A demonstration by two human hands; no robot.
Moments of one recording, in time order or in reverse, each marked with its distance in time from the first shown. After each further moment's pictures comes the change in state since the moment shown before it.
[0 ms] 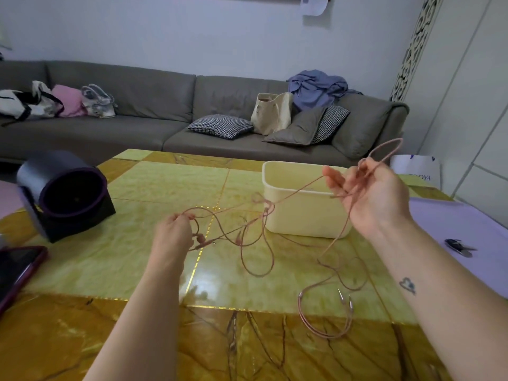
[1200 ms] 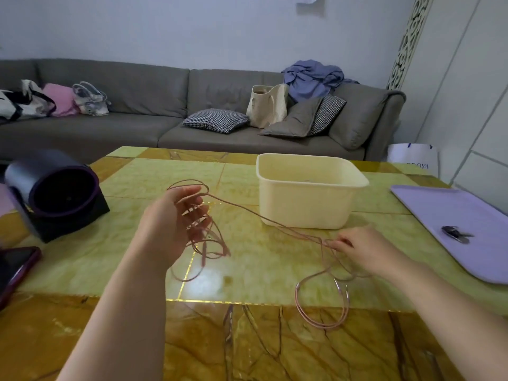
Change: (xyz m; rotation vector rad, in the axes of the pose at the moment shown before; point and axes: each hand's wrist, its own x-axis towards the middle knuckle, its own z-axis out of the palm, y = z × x) left_hand -0.023 0.030 -0.003 -0.340 -0.341 -0.067; right_hand 0.000 0.027 -0.118 -2.053 -0.378 -0.001
